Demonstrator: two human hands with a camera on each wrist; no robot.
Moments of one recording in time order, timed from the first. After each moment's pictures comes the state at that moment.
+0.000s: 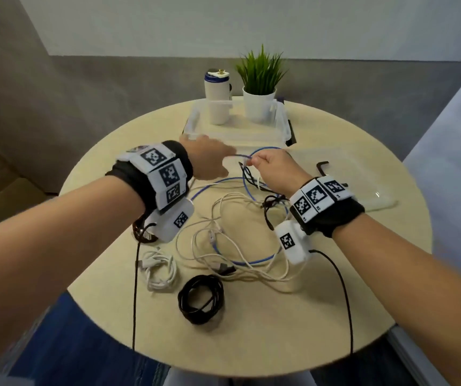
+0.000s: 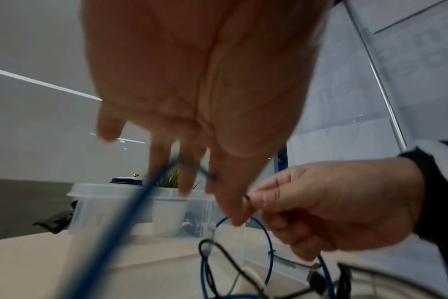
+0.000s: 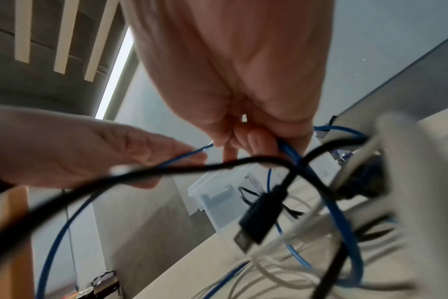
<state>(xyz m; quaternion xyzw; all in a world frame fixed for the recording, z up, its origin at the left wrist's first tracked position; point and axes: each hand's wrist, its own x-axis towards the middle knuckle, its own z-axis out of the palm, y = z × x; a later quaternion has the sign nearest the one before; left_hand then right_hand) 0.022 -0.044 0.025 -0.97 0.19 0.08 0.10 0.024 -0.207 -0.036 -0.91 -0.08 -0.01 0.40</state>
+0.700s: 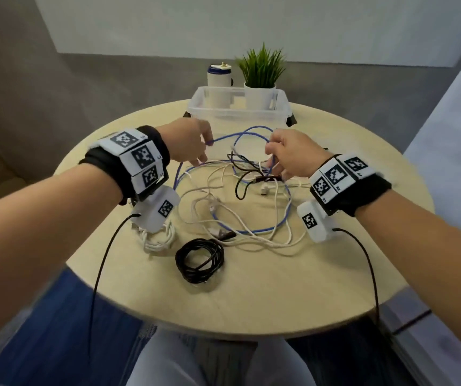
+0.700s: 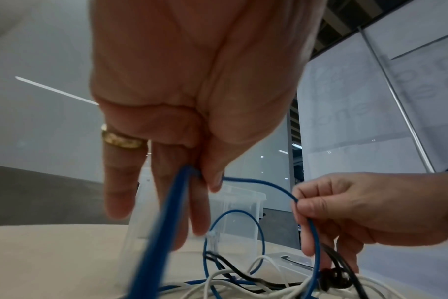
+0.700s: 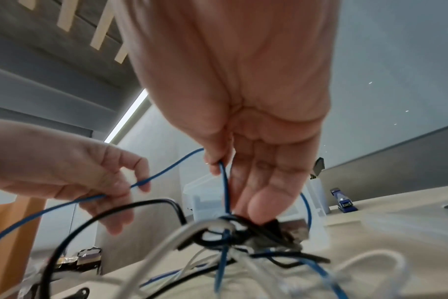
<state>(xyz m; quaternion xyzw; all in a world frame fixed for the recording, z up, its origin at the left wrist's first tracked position) -0.008 -0.007 -0.016 -0.97 0.10 0.05 -0.22 -0.010 -0.223 -0.051 -0.91 -0.07 0.00 0.41</state>
